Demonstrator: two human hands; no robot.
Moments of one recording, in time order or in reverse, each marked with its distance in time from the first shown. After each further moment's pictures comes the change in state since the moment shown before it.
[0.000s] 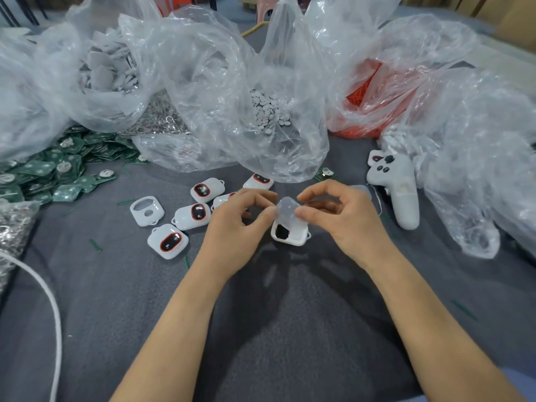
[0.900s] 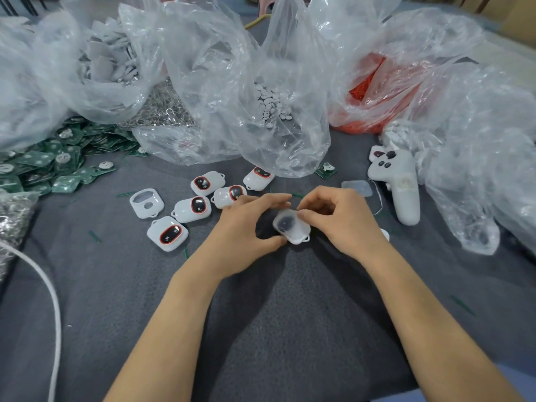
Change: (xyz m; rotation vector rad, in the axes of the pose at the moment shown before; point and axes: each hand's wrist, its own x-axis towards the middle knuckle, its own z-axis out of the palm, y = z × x) left_hand -0.003 -0.005 -0.006 0.343 -0.271 0.112; right_hand 0.001 0.003 -0.001 -0.398 -0.033 0.079
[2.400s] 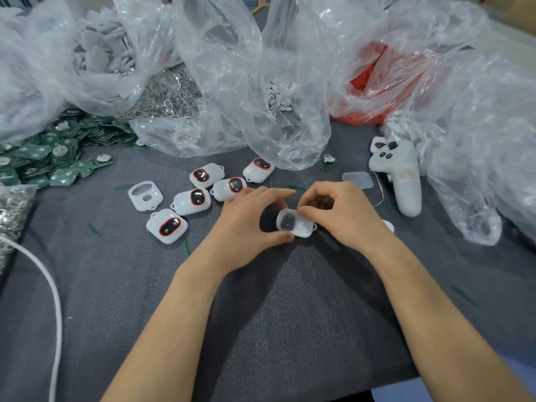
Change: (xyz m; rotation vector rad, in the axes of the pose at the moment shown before) left_hand 0.000 0.006 0.003 0.039 0.009 0.014; right_hand 0.000 0.004 -0.003 -0.109 -0.078 -0.041
